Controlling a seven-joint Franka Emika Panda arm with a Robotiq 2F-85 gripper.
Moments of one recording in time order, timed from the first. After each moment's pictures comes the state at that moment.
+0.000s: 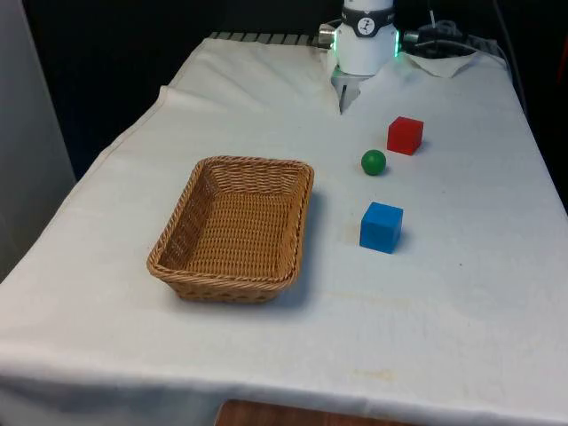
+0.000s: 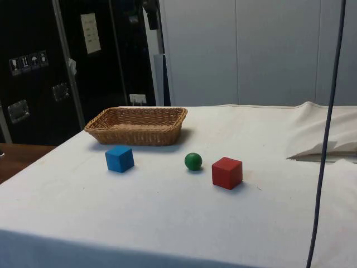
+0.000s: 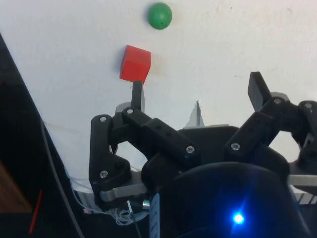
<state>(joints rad) 0.25 0.05 -0.25 -1.86 0.01 1.85 -0.02</state>
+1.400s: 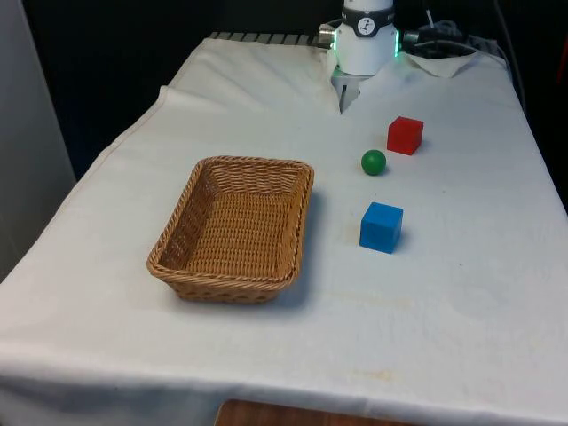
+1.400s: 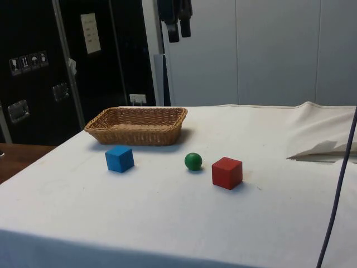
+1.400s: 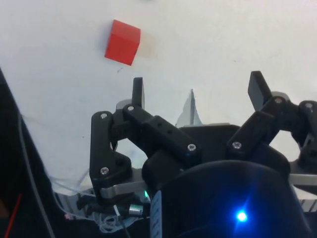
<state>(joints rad) 0.24 -0.21 -0.25 -2.22 -0.06 2.01 0.01</state>
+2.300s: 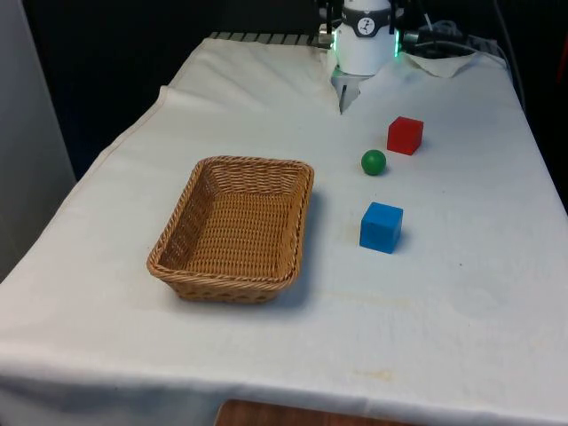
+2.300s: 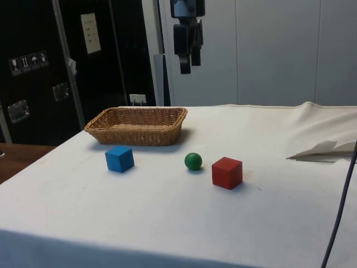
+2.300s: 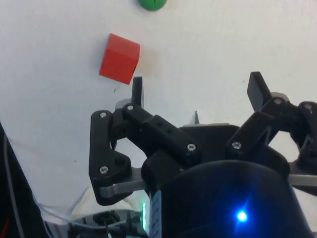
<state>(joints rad) 0.24 -0.23 -0.24 -2.44 -0.08 2.25 0.02</state>
